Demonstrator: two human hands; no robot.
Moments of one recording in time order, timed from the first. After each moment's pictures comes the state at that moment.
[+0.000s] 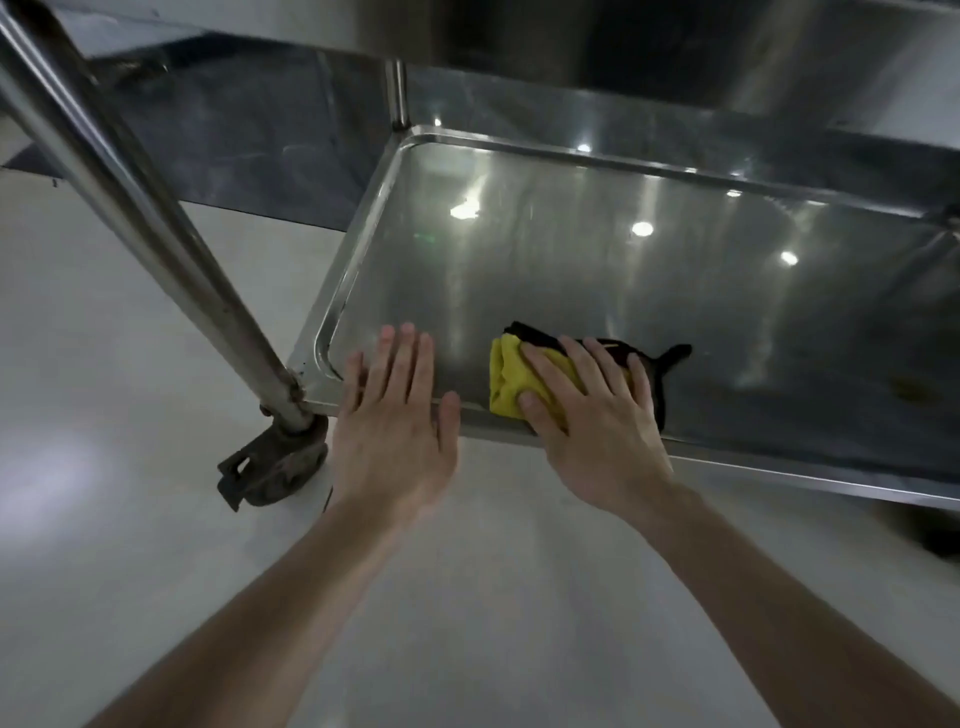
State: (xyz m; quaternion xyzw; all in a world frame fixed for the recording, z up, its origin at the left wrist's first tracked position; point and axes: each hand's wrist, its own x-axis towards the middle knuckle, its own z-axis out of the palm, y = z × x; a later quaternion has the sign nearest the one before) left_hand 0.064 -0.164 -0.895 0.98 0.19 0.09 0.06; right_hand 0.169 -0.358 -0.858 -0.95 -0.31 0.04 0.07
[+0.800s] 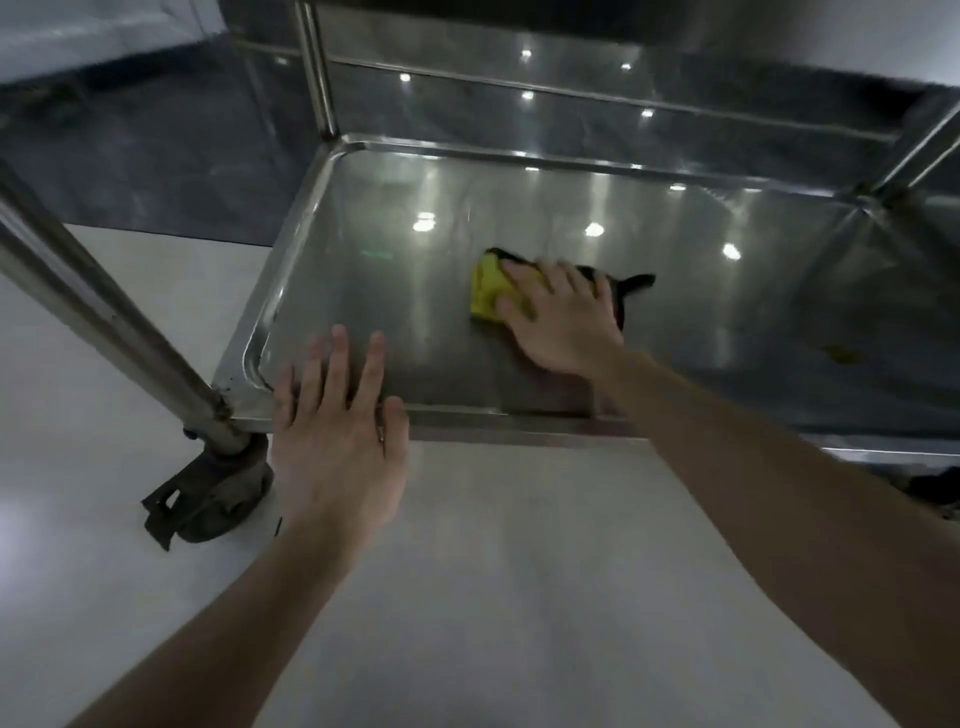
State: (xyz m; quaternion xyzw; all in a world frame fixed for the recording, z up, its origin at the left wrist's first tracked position) left_hand 0.069 -0.172 -0.894 0.96 0.21 0.15 0.03; right_hand 0.290 -0.339 -0.854 -0.96 -0.25 0.06 0.08
